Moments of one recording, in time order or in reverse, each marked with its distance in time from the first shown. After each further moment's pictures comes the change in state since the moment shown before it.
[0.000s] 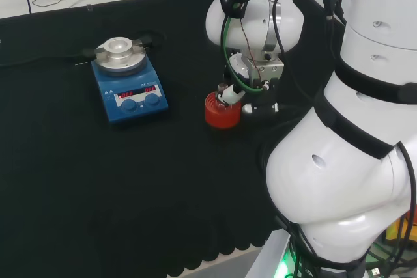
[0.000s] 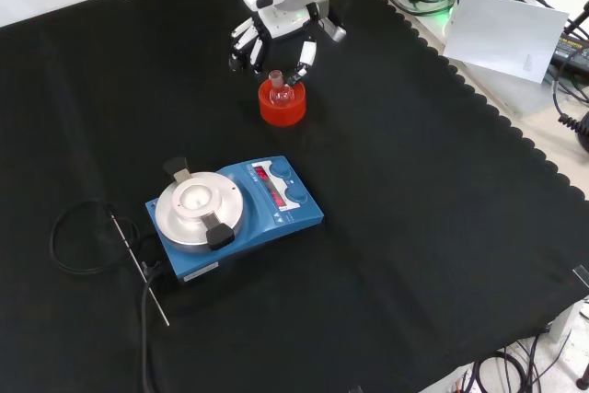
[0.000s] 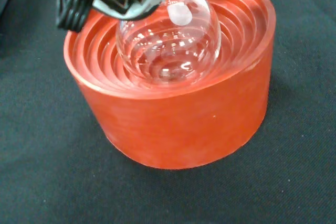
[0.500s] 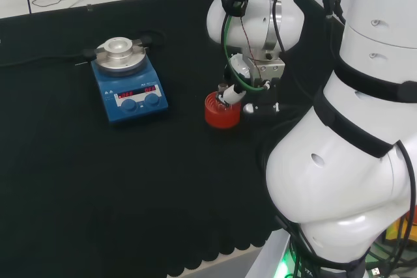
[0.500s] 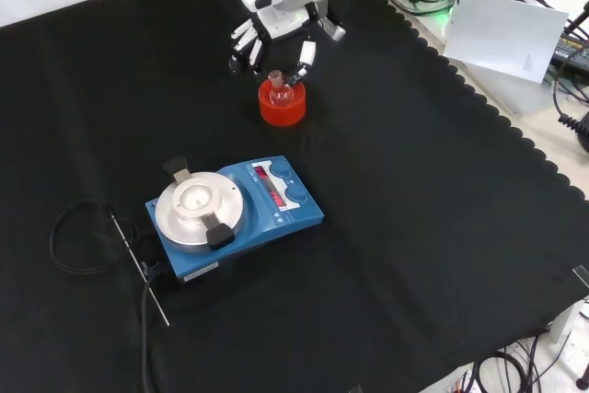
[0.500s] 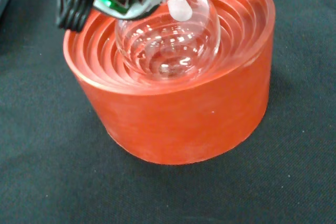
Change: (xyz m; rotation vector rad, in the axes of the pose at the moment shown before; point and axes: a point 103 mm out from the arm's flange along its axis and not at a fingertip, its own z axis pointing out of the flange) arm -0.001 0.001 0.000 0.012 0.014 -0.013
